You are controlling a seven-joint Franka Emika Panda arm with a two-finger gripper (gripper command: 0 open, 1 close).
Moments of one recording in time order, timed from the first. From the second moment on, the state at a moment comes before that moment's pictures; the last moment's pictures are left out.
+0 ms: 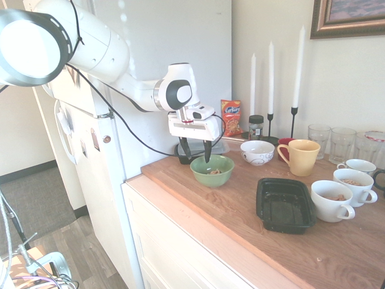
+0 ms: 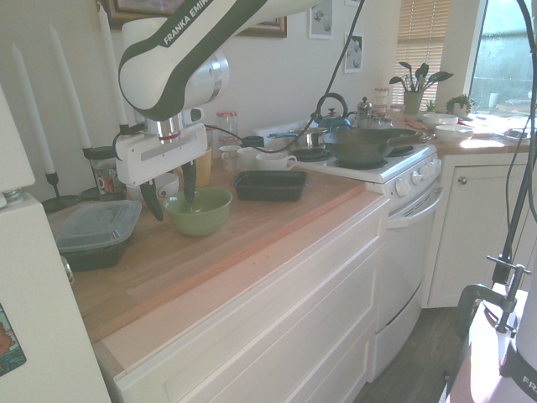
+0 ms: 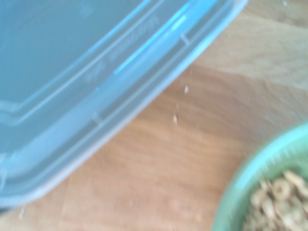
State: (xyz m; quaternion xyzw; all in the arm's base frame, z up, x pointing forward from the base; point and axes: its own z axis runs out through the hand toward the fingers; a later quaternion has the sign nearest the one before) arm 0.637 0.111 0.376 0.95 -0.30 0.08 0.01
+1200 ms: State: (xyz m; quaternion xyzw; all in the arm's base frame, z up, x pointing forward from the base) arm 0.667 0.098 0.325 0.95 -0.32 0.00 0.02
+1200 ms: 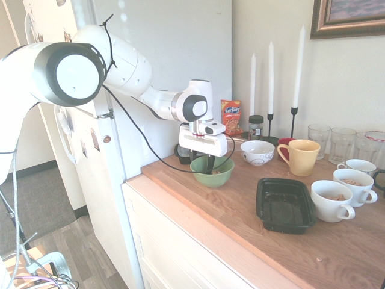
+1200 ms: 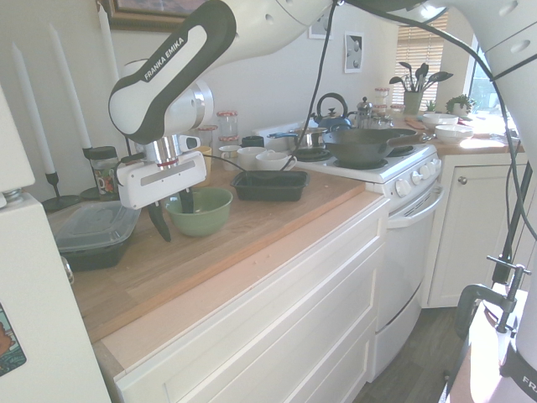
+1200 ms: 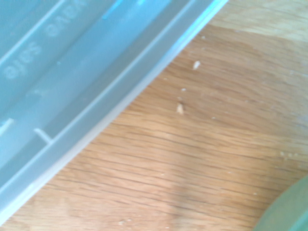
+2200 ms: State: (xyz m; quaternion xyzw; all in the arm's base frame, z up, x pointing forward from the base) arm 0.663 0.095 0.353 0.95 -0.32 0.02 0.03
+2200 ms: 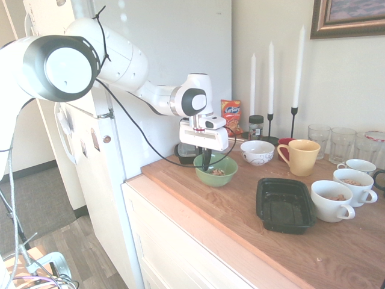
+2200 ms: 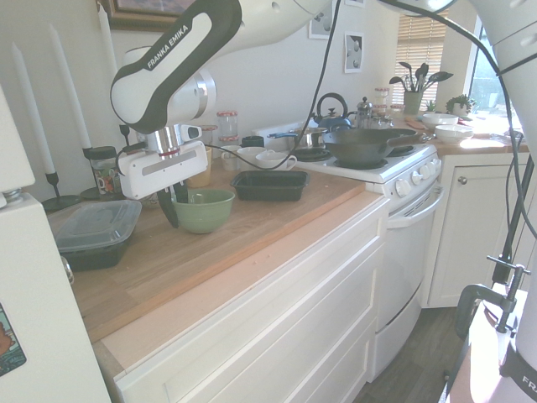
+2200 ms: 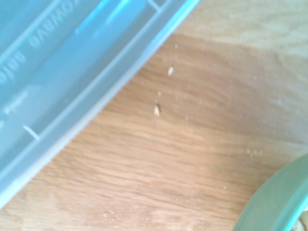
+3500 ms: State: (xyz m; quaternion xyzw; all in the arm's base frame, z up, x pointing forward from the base) arm 0.652 -0.062 0.499 0.89 -0.42 -0.01 -0.14
